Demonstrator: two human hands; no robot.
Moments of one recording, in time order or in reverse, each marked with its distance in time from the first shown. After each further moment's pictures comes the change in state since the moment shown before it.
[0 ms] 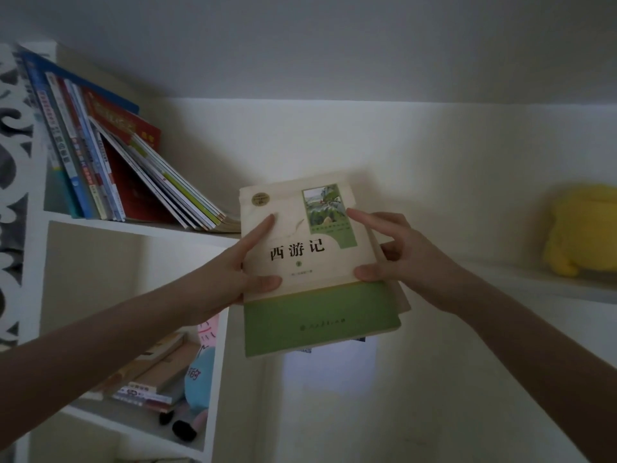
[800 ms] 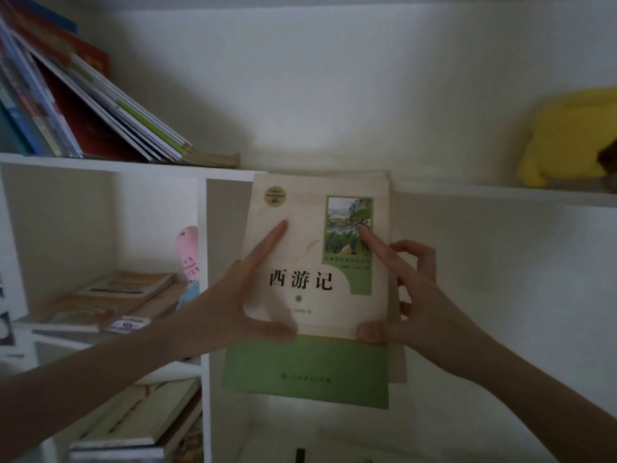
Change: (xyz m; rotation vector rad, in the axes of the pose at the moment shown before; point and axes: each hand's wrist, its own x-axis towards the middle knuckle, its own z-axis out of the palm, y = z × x) left_hand -0.060 -0.071 0.053 0.411 -0.130 0.074; right_hand -0.140 0.041 0.045 -0.085 0.049 0.150
